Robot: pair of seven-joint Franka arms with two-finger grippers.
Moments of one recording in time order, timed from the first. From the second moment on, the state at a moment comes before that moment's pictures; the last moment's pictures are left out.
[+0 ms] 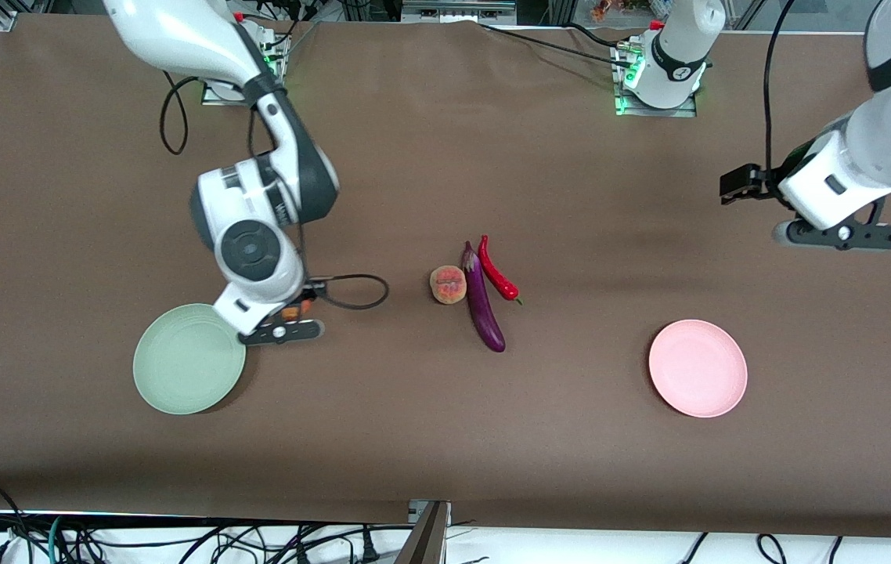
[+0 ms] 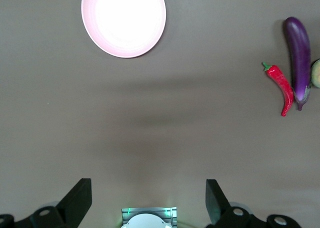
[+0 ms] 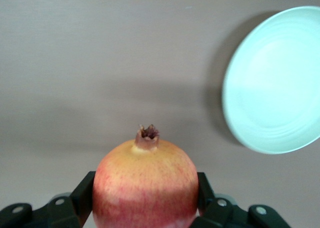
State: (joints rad) left arm -0.14 0.19 0.00 -1.44 -0.02 1.37 -0.09; right arm 0.50 0.61 -0.16 -1.44 -0.05 1.87 0.22
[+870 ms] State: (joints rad) left arm -0.27 0.38 -0.03 -1.48 -0.13 1.63 -0.48; right arm 0.18 0.73 -0.16 -1.46 -0.02 2.10 -0.15
